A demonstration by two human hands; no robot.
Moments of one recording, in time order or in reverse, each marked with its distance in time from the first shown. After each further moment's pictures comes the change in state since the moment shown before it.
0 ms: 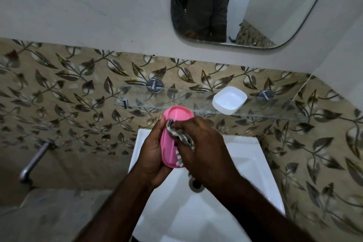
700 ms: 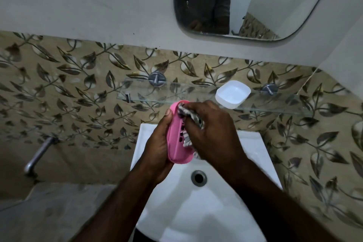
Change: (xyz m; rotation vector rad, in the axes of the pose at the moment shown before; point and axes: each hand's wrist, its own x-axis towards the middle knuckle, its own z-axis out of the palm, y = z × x) left_hand -0.005 -0.004 0.002 0.202 0.029 0.101; right_hand 0.018 0.005 -0.007 -0.002 0.075 0.106
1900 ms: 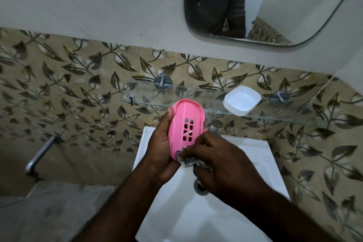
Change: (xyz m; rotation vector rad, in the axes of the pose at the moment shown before) left_hand 0.018 0.008 0.000 -0.152 0.073 -0.061; right_hand -0.026 0.017 -0.010 -0.160 -0.307 -0.247
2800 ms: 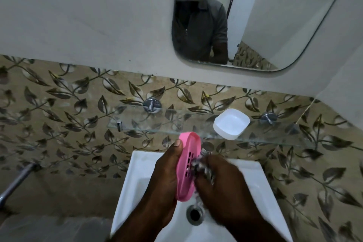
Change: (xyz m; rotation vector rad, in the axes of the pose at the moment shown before) left_hand 0.003 -0.014 0.016 0.291 -0.024 0.056; right_hand 0.007 0.026 0.016 0.109 0.183 0.388
